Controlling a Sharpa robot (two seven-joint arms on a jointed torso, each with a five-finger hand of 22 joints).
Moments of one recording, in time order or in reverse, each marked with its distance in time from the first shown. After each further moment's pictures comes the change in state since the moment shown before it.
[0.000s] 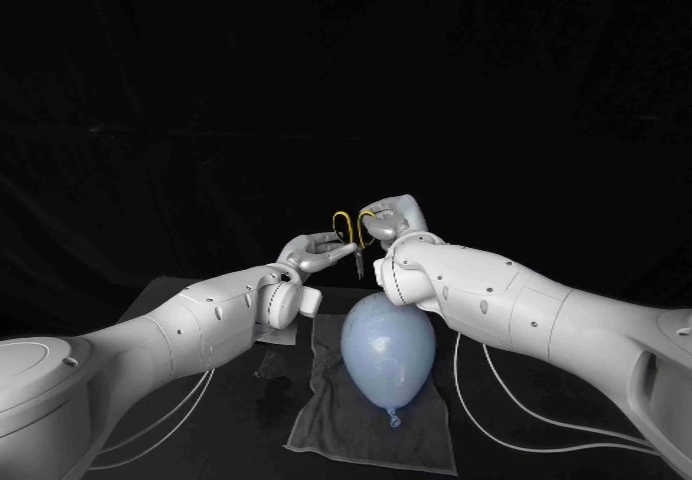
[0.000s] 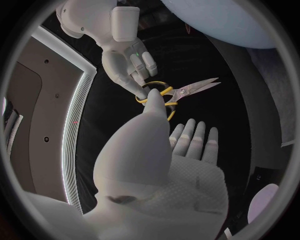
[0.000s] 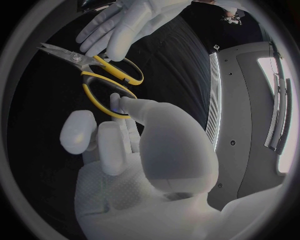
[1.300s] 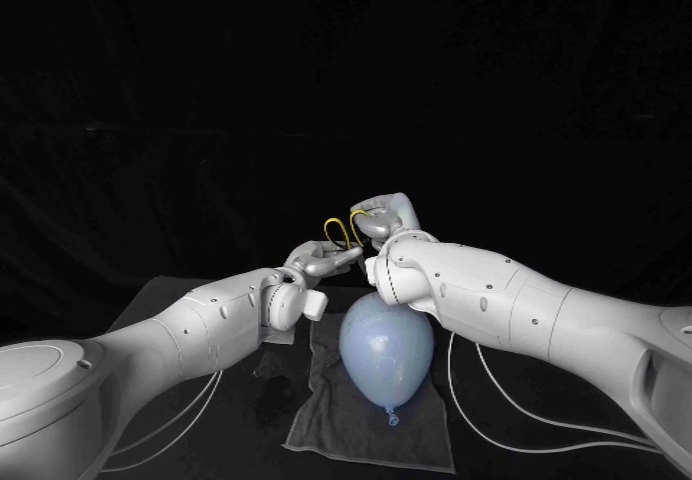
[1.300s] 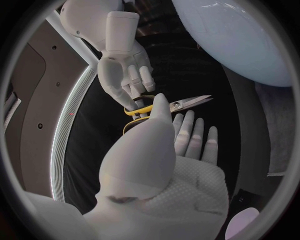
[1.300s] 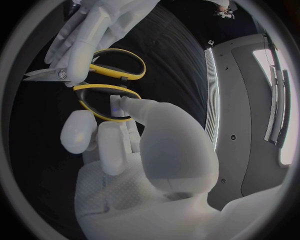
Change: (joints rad) left arm -0.013 0.037 0.000 -0.044 0.080 0.131 -0.025; left_hand 0.087 0.106 -0.071 -0.012 0.000 0.209 0.027 0.090 0.067 0.186 -0.051 0.001 0.003 0.061 -0.036 0.001 -0.004 0.039 0.006 -0.005 0.002 0.001; right arm 0.000 -0.013 0.020 0.059 0.044 -0.002 0.023; right_hand -0.007 -0.007 0.003 -0.003 -0.004 0.000 0.000 0.000 0.002 0.002 0.002 0.002 -0.001 -0.002 0.002 0.000 -0.005 0.009 -0.004 0.004 0.000 -0.002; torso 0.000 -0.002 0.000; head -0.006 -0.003
